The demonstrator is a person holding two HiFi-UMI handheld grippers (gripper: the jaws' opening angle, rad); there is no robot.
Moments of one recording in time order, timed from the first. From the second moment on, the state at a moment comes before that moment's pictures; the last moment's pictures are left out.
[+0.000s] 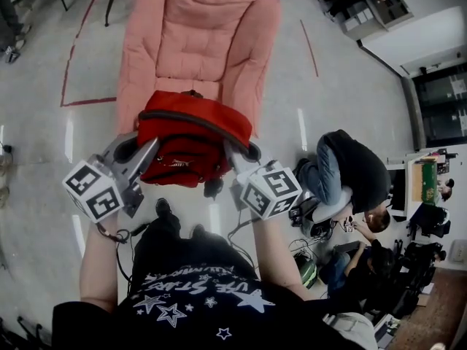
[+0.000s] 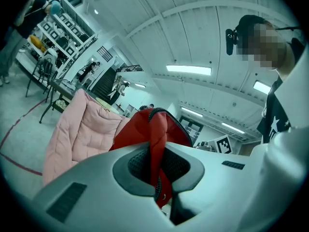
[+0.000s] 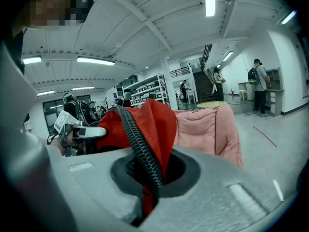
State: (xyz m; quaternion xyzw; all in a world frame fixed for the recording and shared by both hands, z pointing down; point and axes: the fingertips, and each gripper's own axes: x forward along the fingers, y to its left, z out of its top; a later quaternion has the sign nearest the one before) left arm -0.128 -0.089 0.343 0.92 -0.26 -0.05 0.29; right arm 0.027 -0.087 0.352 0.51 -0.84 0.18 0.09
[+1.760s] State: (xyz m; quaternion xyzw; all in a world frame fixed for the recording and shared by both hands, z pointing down) left arm -0.045 0.157 0.301 0.90 -0.33 -0.06 0.26; right arm 0.110 0.144 0.313 0.45 -0.88 0.13 0.05
